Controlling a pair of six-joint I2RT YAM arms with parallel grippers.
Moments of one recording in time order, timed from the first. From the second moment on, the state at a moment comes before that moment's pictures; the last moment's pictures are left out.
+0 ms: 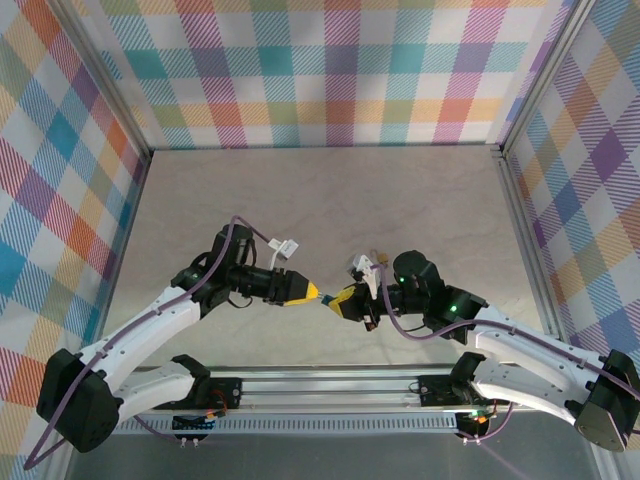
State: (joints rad) left arm -0.55 1.06 0.72 -0.29 1.02 -0.75; right arm 0.89 0.91 0.61 -0.13 -0.53 0.22
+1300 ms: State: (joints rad) left arm -0.57 1.03 0.70 -0.29 1.06 -0.73; right arm 0.89 0.95 0.63 -0.10 -0.58 0.24
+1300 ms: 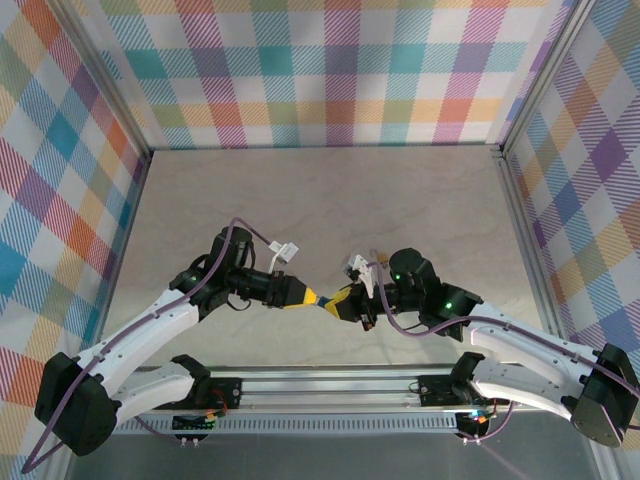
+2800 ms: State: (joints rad) left arm -0.60 0.98 0.75 -0.40 1.04 -0.62; right arm 0.84 0.95 0.65 -0.12 -0.79 0.44
